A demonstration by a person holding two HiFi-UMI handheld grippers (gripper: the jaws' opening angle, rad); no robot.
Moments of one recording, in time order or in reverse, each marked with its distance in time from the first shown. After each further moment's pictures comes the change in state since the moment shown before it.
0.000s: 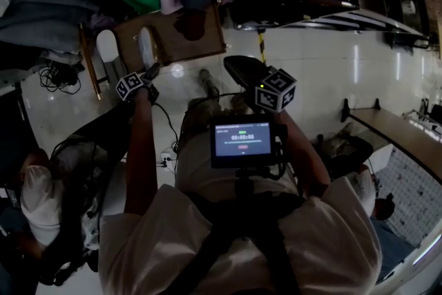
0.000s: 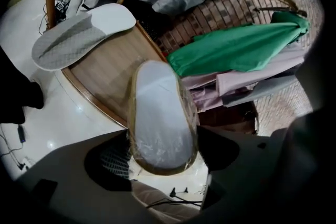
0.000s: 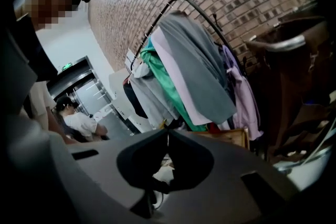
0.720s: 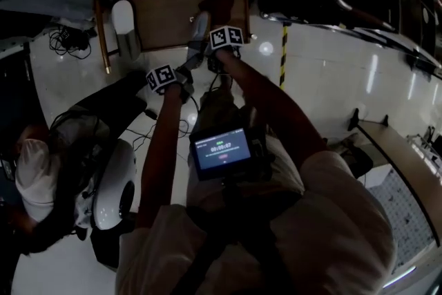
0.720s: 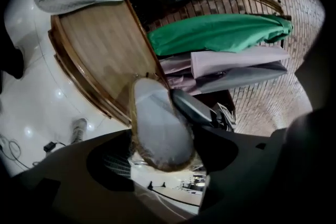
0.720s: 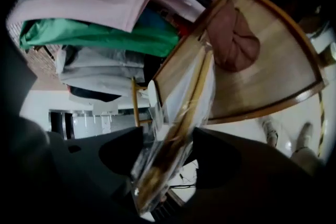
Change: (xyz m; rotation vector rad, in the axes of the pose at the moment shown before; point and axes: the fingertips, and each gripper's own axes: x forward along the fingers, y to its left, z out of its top) left arm 0.016 -0.083 -0.091 -0.087 0.055 -0.204; right arm 0.254 -0.076 -0.208 0.797 0.530 0.040
